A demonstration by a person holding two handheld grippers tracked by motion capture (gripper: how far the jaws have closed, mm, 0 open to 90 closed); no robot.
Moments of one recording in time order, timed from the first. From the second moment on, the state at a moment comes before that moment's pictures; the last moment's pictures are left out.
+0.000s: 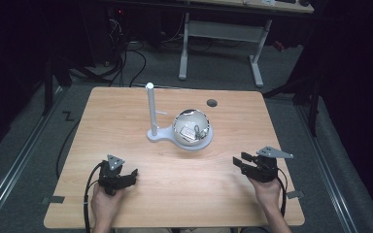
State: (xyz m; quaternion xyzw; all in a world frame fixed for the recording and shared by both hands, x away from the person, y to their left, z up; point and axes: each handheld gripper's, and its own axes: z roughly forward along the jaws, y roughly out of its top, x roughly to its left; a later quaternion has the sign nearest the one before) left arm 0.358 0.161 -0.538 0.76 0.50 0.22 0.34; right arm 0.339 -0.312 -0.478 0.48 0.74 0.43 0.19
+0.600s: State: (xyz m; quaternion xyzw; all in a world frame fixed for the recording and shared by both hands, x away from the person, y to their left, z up) left arm 0.358 0.161 -0.538 0.77 0.50 0.22 0.34; right arm 0.335 -0.301 -0.502 0.49 0.74 0.42 0.17
